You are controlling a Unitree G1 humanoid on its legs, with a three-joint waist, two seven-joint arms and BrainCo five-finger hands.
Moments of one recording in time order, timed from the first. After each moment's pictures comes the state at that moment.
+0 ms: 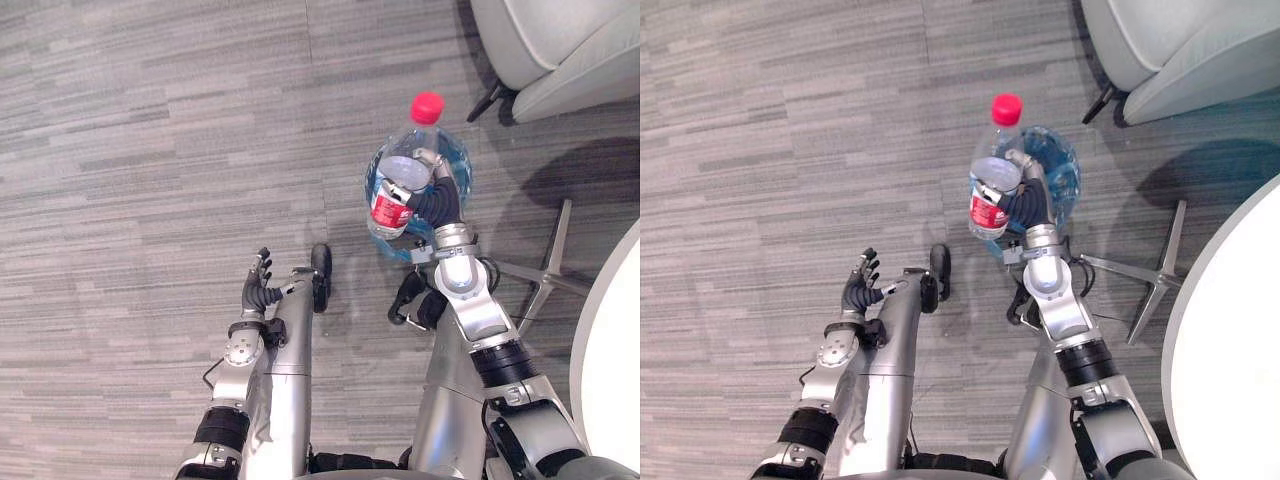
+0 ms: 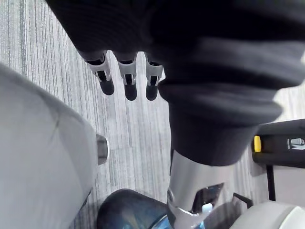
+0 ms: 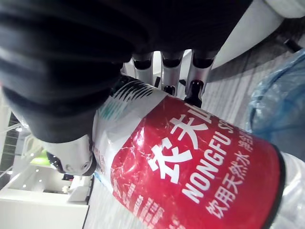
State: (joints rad) left arm -0.16 0.07 -0.03 0.35 -0.13 -0.19 0.14; right arm -0.52 -0.28 0.12 0.19 -0.21 -0.15 -0.29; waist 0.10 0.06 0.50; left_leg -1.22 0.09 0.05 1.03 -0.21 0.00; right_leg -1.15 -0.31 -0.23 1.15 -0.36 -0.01
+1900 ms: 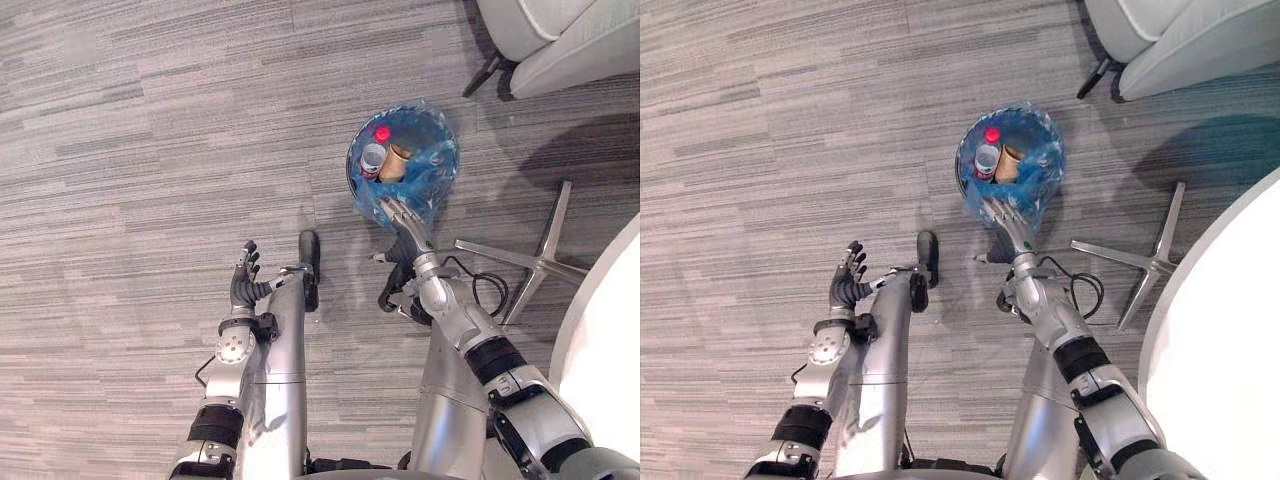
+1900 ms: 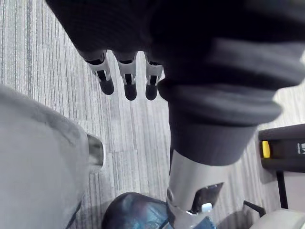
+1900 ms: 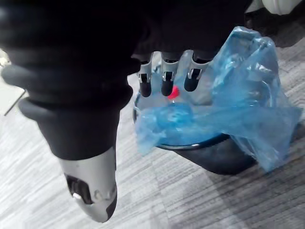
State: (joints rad) left arm -0.18 0.10 -0.01 0.41 -0.14 -0.22 0.18; right arm -0.59 -0.29 0.32 0.61 -0.72 -0.09 -0.26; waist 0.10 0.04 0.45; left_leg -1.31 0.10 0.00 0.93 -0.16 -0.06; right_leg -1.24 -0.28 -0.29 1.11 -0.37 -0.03
